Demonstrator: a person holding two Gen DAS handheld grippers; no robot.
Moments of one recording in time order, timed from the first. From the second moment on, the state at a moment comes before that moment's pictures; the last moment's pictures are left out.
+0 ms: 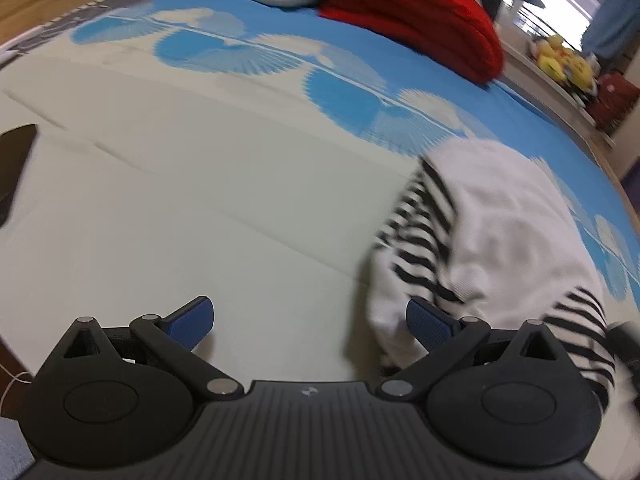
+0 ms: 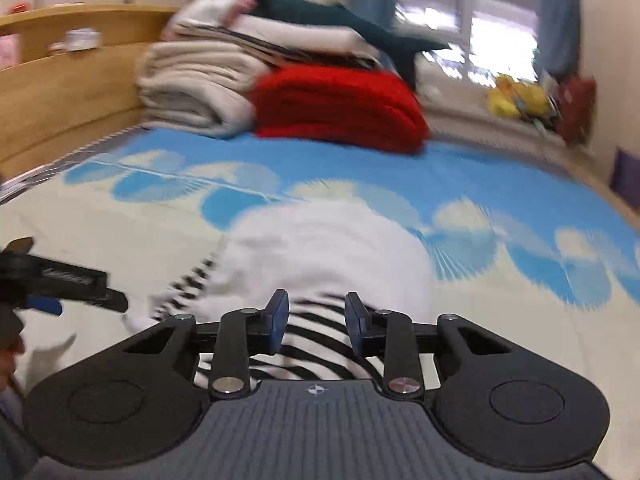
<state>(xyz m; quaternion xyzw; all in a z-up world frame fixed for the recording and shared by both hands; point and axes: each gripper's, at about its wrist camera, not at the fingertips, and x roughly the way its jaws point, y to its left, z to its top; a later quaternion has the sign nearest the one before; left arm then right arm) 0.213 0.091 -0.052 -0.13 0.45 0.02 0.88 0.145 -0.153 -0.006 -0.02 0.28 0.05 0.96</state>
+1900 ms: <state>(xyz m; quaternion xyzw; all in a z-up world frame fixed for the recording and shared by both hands) 0.210 0.046 -0.082 -0.06 0.52 -0.01 0.85 0.145 -0.181 -0.056 -0.02 0.37 0.09 0.92</state>
